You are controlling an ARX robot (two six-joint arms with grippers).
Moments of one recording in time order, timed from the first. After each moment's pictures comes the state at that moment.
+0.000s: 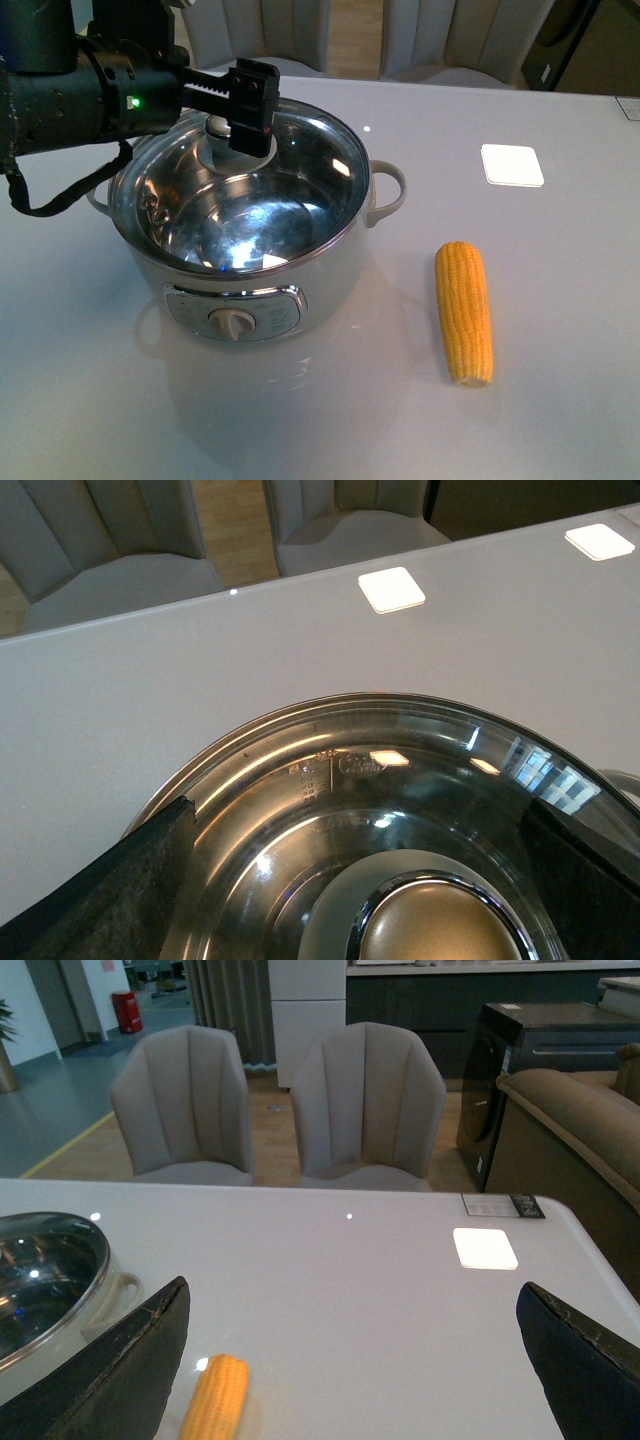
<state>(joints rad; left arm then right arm) -0.29 2.02 0.88 0.75 0.16 0.10 0.00 0.00 0.02 0.00 0.00 0.00</state>
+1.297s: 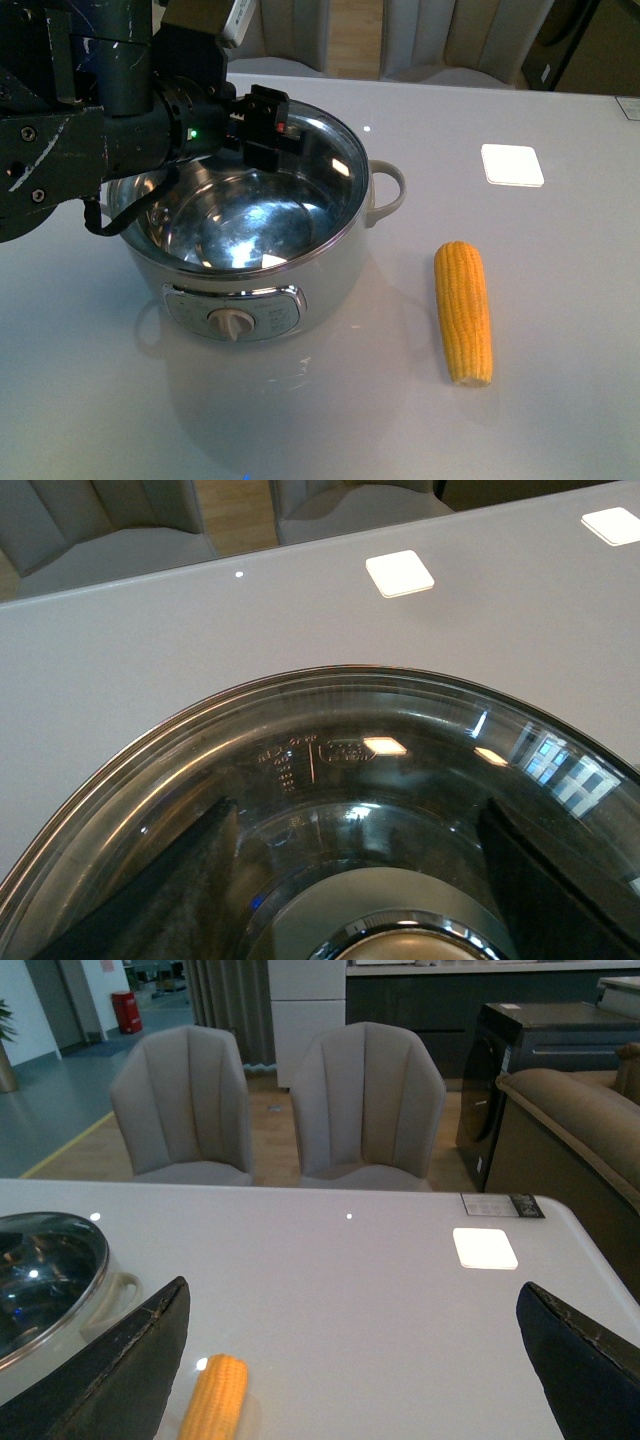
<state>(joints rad) -0.34 2.13 0.94 0.77 0.08 0.07 0.00 0.00 0.02 0.00 0.00 0.00</state>
